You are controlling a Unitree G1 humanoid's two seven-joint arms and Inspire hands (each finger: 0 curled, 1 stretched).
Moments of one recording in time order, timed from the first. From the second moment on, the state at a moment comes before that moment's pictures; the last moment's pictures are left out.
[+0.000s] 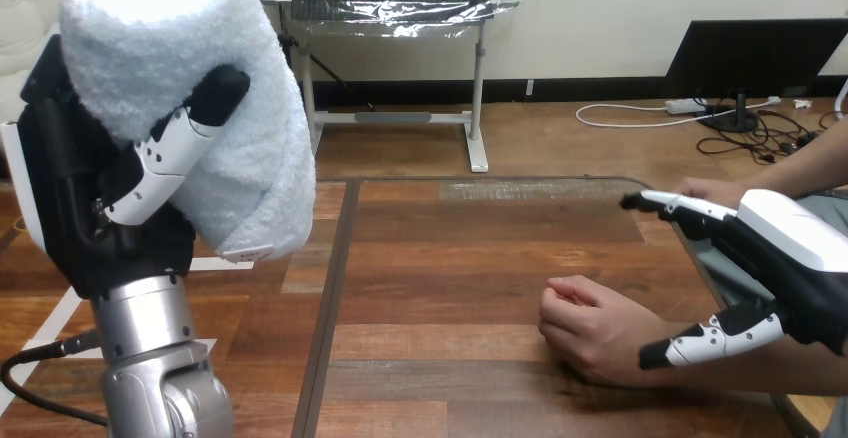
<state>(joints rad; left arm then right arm) -0.04 -0.04 0.10 -0.23 -0.31 -0.42 0.07 0.01 -0.75 -0.13 0.11 -0.33 -0.43 0.39</state>
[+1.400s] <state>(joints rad) -0.03 -0.05 0.10 -0.23 -0.33 -0.42 0.05 -0.10 -0.83 -0.01 0.32 -0.52 -0.41 0.40</state>
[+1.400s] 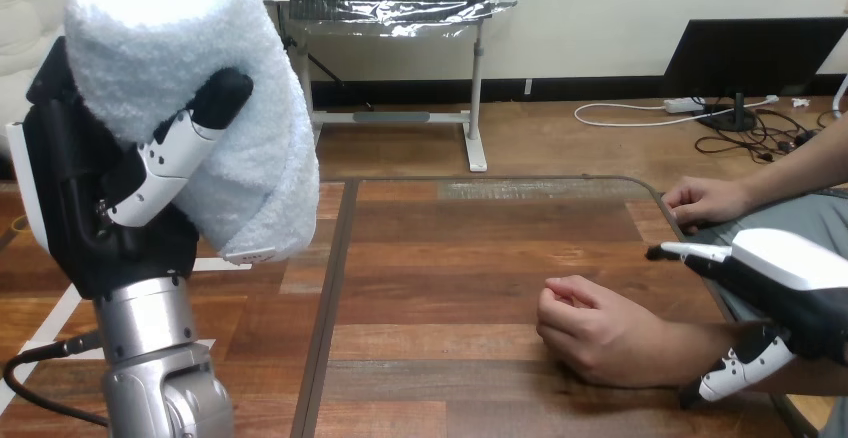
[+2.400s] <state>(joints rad) -0.03 -0.05 0.11 -0.23 -0.32 -0.41 0.05 -0.13 -0.83 0.06 0.32 -0.60 -0.30 0.42</state>
